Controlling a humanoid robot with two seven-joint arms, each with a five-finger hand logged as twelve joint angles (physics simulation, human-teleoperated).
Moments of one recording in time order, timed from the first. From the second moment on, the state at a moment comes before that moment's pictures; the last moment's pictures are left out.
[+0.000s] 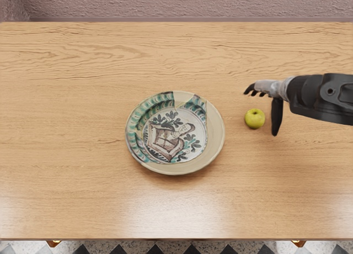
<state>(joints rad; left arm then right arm) -0.03 0.00 -0.09 -0.21 0.01 0.02 0.05 1.48 -0.68 -0.24 1.52 -0.79 0.02 -0.61</state>
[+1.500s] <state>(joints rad) -0.03 0.00 -0.09 -0.21 0.01 0.02 0.05 1.25 -0.53 -0.26 1.42 -1.01 -0.35 -0.61</state>
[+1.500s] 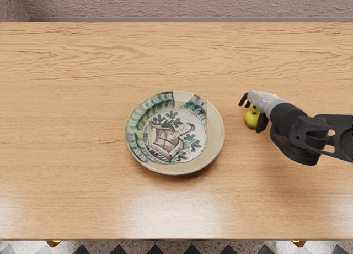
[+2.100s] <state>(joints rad) -0.03 0.00 -0.09 -0.21 0.01 0.02 0.05 1.24 -0.52 -0.26 1.41 -1.01 -0.35 -0.61</state>
